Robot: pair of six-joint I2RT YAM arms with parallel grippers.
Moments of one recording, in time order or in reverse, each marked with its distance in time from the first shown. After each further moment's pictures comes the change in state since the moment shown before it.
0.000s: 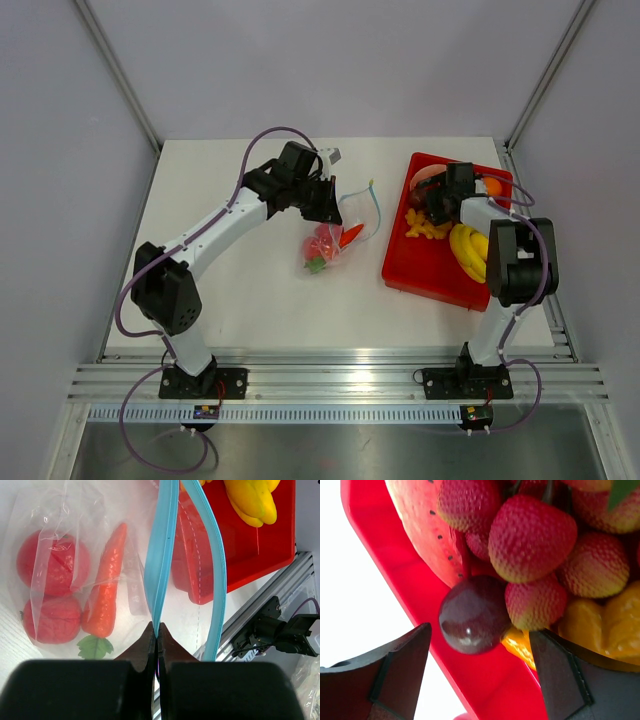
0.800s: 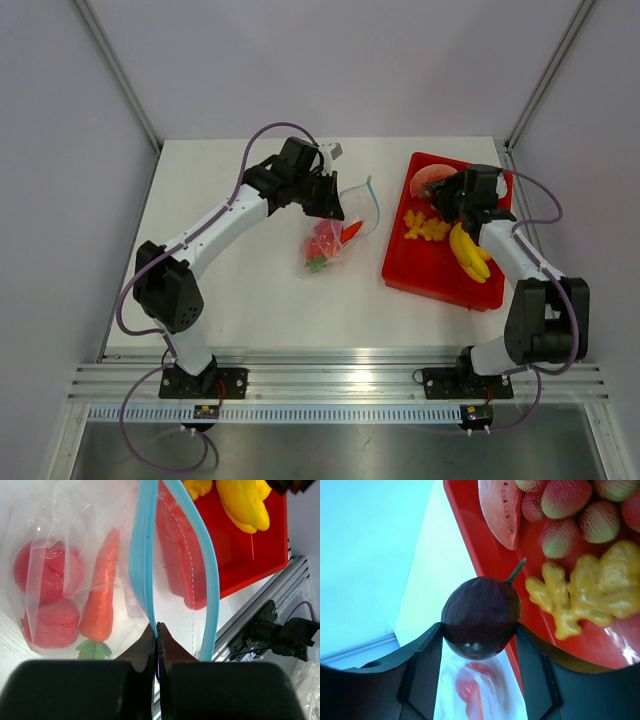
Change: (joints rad) left arm -0.002 0.010 0.030 -0.003 0.000 -0.001; right arm -0.004 -0.374 -0.166 -0.021 -0.026 -0.072
